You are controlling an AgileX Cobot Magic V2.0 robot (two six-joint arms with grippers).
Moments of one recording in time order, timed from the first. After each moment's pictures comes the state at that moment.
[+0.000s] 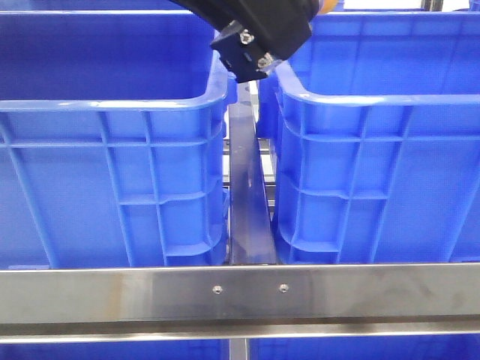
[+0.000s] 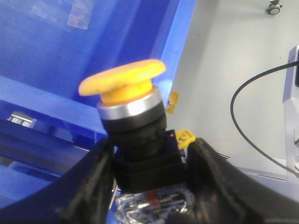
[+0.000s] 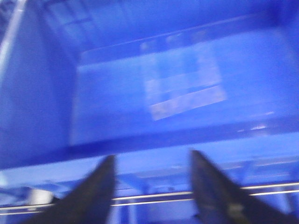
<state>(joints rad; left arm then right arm) -0.71 1.50 -1.33 -0.49 0.88 0.70 -0.03 0.55 -0.61 0.31 0.63 0.00</state>
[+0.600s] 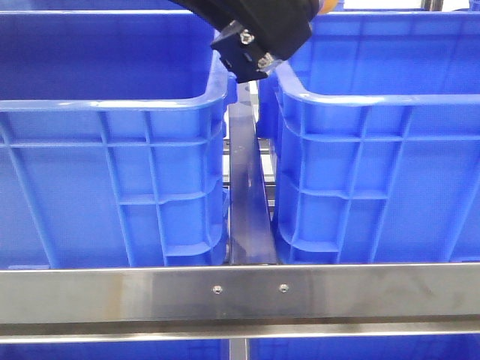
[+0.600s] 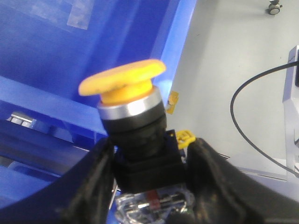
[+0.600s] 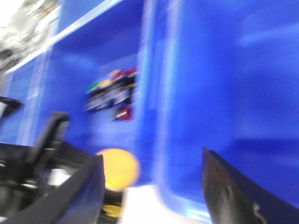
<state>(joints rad) -0.71 1.50 -1.33 -0.49 0.88 0.70 -0.03 1.01 -0.84 1.16 0.86 -0.49</state>
